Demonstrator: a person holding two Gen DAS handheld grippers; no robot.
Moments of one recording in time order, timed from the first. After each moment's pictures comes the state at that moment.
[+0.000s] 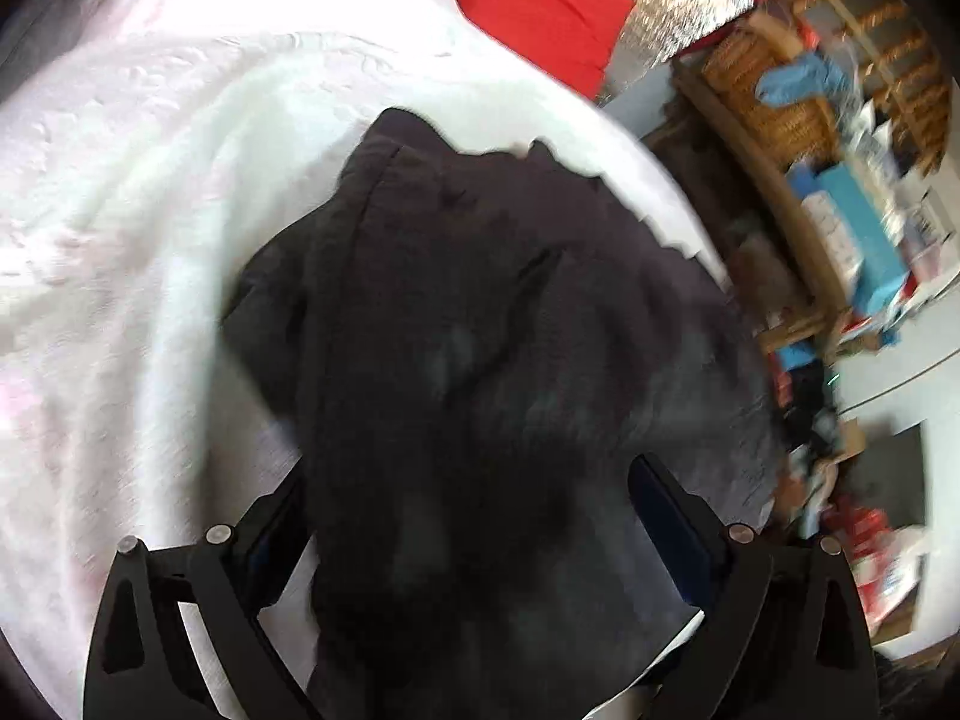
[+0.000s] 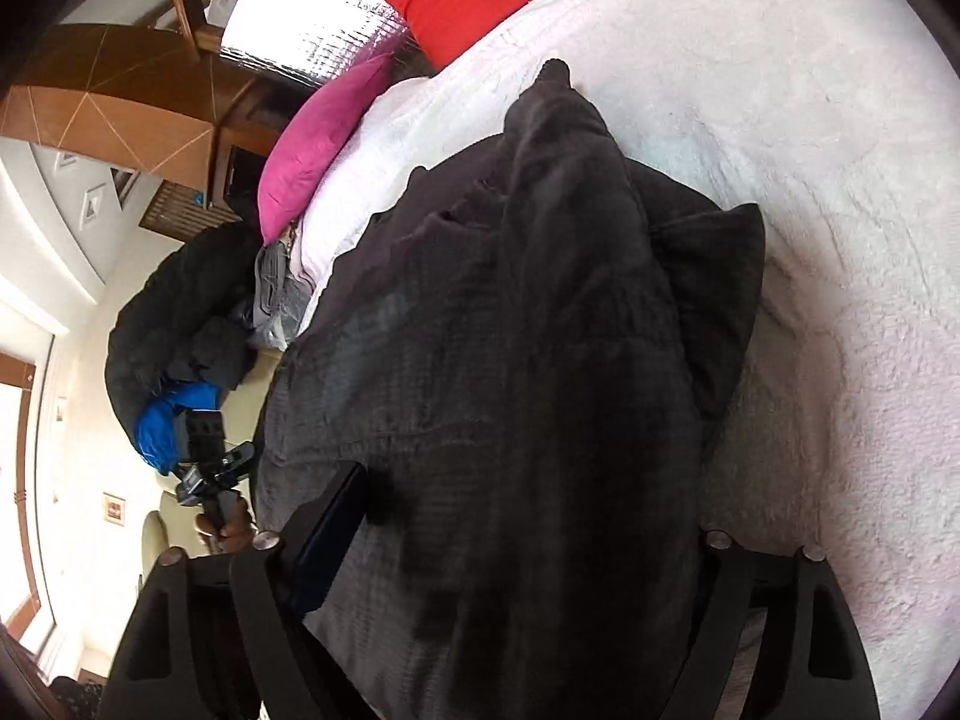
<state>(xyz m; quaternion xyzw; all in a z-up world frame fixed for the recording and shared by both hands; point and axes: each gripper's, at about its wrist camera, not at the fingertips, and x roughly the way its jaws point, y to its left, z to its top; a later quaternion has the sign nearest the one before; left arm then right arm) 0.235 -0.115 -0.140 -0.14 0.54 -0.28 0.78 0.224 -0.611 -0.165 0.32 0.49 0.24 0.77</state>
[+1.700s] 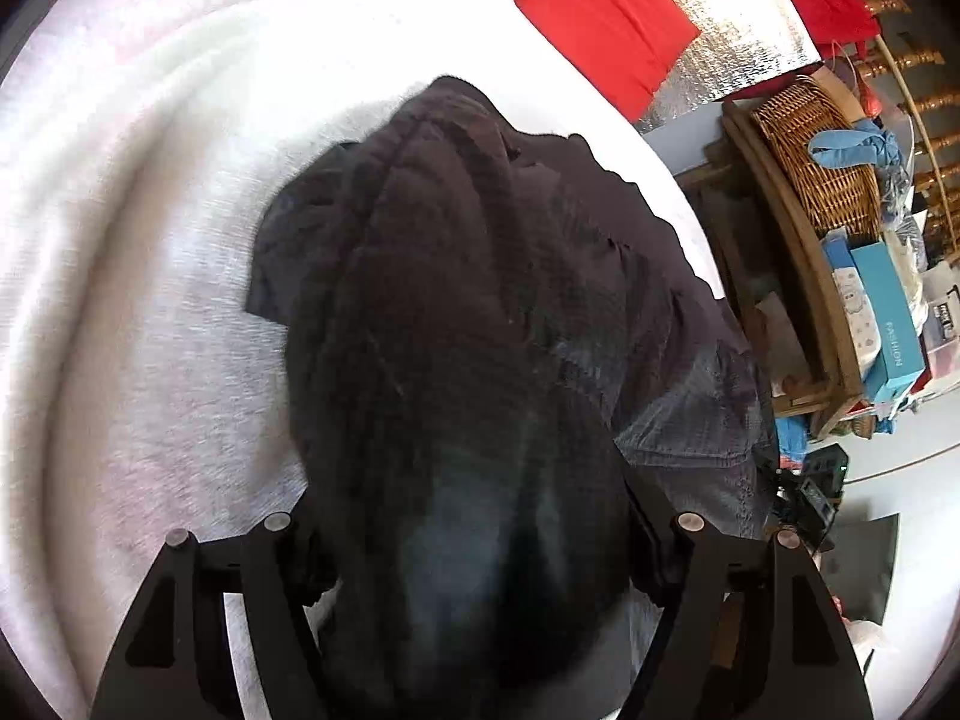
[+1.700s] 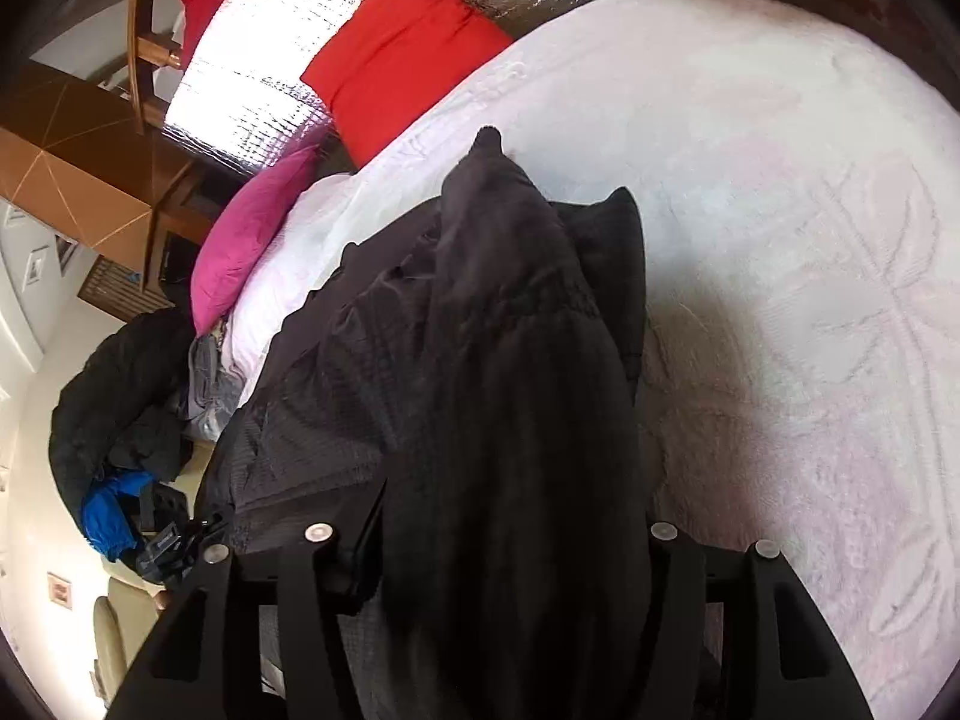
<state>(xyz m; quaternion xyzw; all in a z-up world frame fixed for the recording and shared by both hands) 0.279 -0.154 -0.162 -0.24 0.56 -0.24 0.76 0.209 -0.646 -0.145 0.33 0.44 0.10 0.83</state>
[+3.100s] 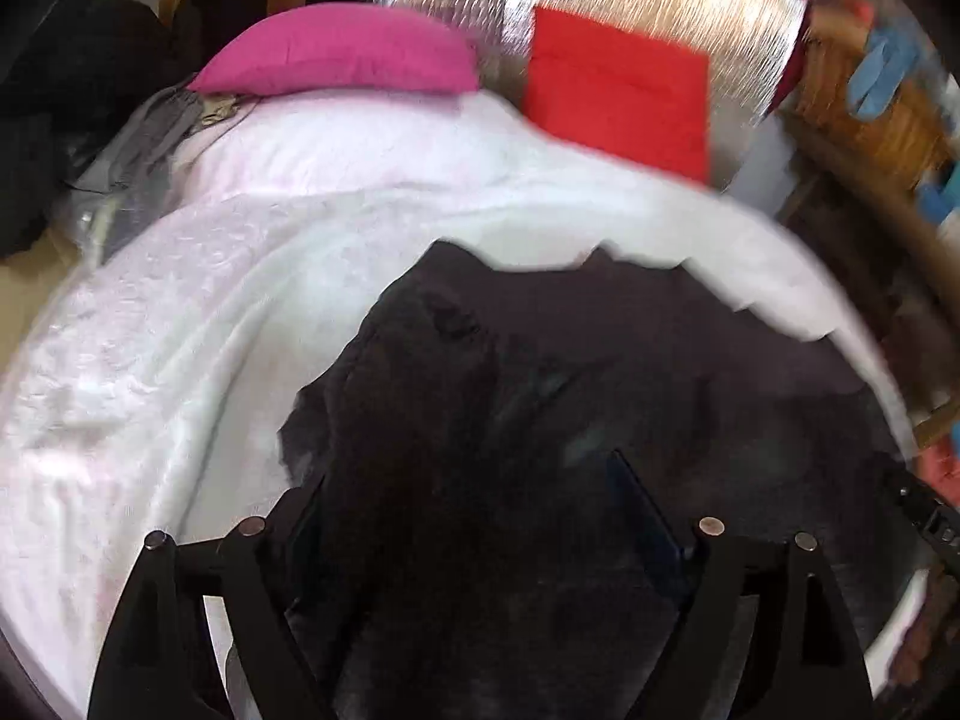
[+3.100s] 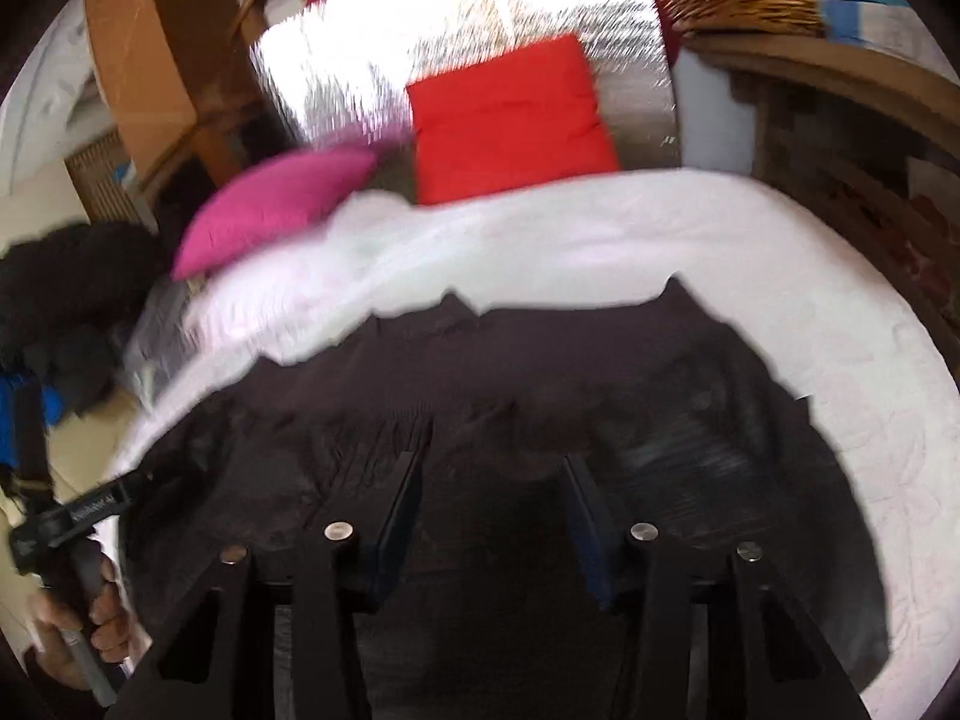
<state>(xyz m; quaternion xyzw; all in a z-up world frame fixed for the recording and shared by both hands) 0.265 -0.208 -0.100 -0.03 0.44 -0.03 0.90 0.231 -0.509 -0.073 0.12 0.37 0.04 0.92</state>
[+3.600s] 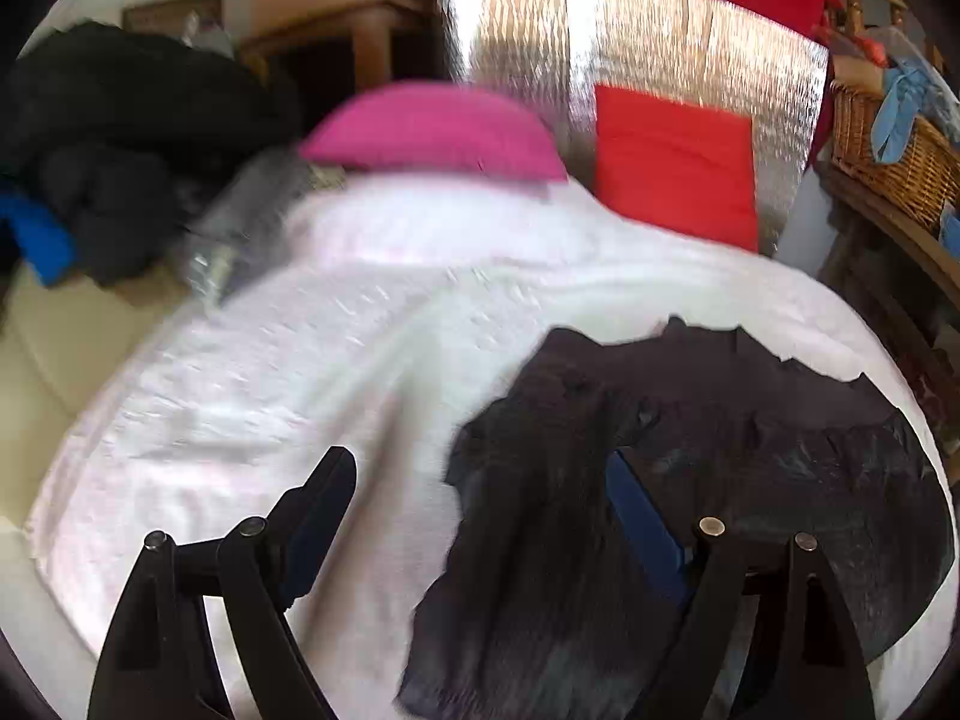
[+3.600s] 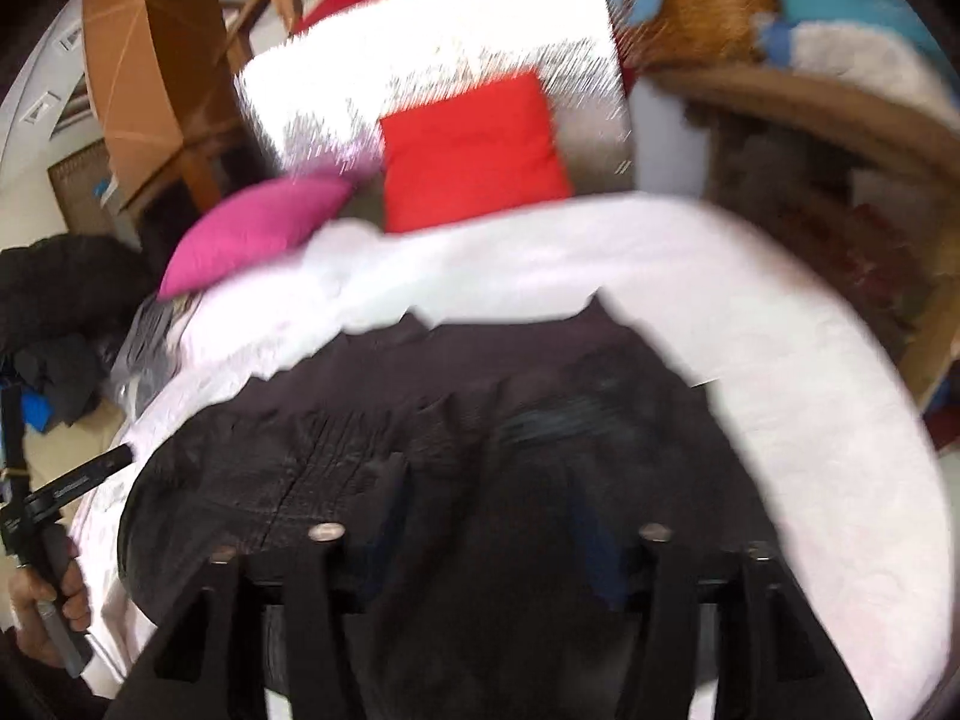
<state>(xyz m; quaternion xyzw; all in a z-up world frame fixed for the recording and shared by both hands) 0.187 -0.152 -0.043 -0.03 0.34 0.03 0.94 0.148 -0.544 -0.037 0.12 0.32 -0.01 0.94</state>
